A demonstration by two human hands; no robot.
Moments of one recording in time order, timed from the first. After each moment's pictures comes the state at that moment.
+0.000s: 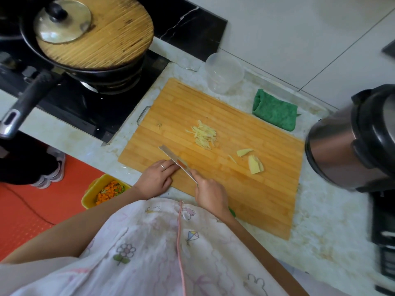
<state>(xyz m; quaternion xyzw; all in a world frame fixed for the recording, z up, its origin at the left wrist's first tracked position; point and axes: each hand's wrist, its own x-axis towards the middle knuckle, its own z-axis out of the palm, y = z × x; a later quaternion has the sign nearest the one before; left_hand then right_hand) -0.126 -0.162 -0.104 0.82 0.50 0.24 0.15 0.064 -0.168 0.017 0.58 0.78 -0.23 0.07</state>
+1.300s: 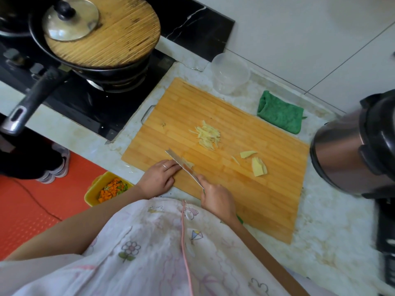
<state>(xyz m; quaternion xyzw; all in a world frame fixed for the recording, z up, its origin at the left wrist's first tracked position) -0.126 -0.161 -0.101 0.82 0.49 0.27 0.14 0.075 -0.169 0.019 0.57 0.78 -0.23 0.10</state>
